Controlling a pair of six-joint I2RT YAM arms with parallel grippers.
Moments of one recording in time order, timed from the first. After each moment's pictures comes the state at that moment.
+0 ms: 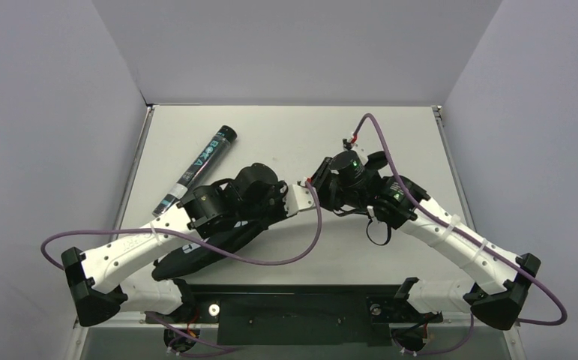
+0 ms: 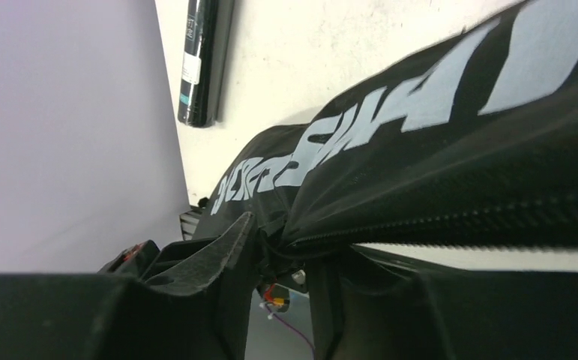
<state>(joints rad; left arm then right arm) -1.02 1.23 1.27 -0.72 0.04 0.38 0.90 1.22 1.28 -0.74 0.18 1.17</state>
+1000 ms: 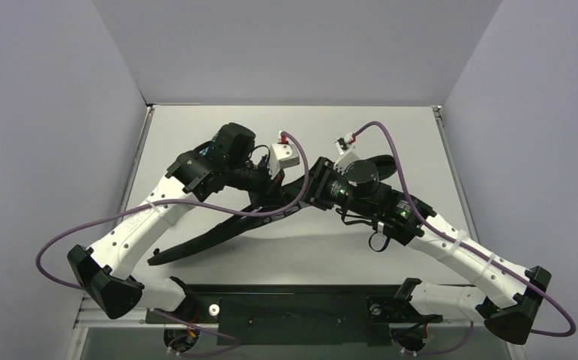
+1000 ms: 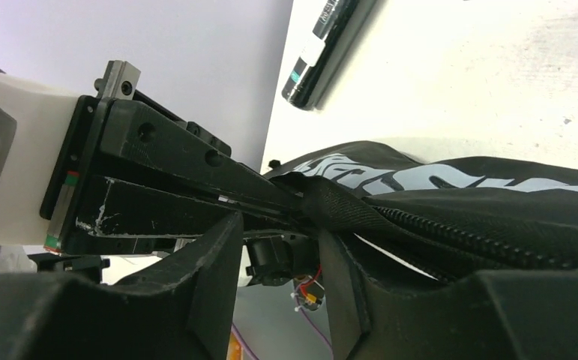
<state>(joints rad) -0.72 1.35 1.46 -0.88 0.58 0.19 0.90 1.08 1.07 -0.33 0.00 1.04</state>
